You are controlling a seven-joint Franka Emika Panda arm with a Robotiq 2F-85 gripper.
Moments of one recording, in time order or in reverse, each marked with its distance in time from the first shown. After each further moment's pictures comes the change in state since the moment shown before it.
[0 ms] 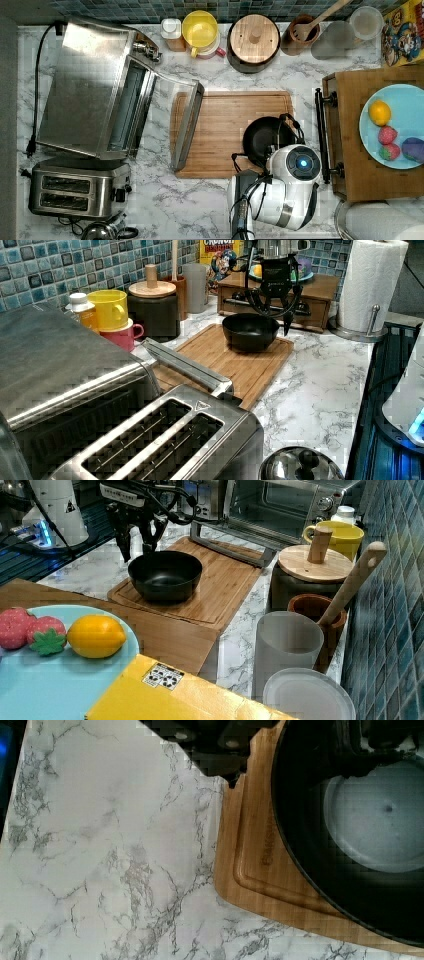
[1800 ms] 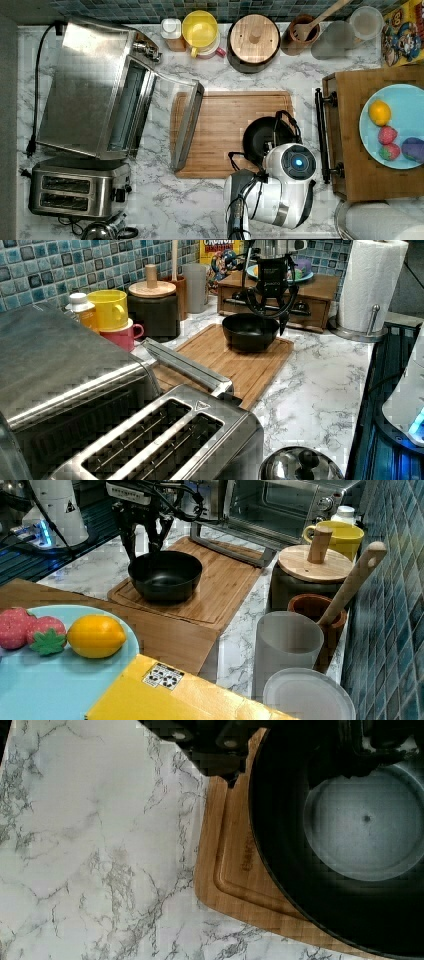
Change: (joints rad) arm 0.004 -0.001 0.018 0.002 0.005 0.027 0.000
